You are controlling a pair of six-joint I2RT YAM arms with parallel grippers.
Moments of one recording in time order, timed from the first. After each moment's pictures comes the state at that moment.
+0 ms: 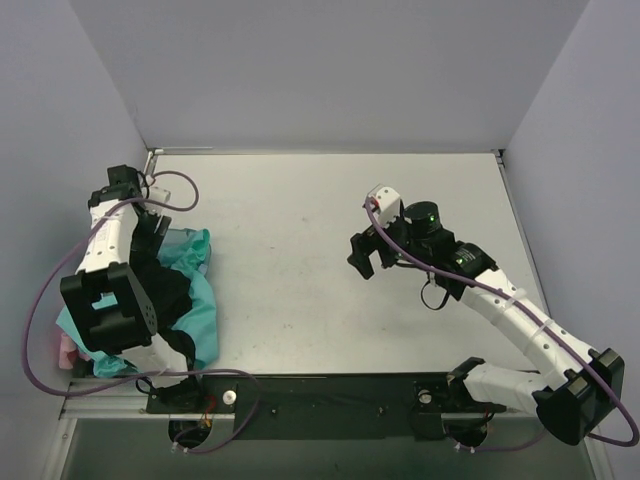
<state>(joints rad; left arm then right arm) 0.27 1.61 1.38 -0.95 -0.20 0.51 0.60 1.12 0.97 -0.39 -0.18 -0.08</state>
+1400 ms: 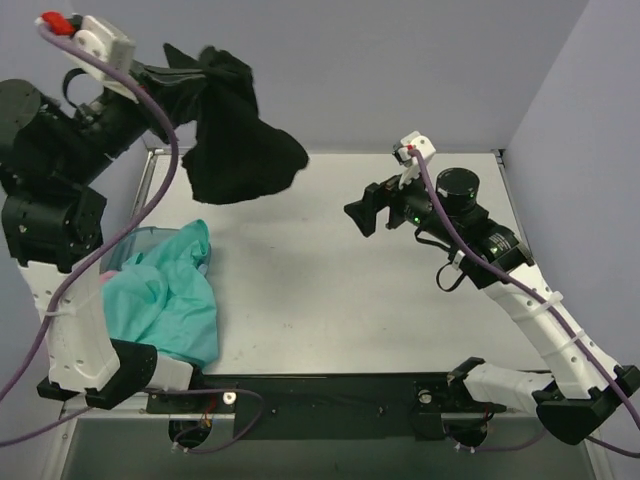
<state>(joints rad) -0.11 1.43 2.43 -0.70 0.53 -0.01 0.61 1.13 1.30 -0.38 -0.14 0.07</state>
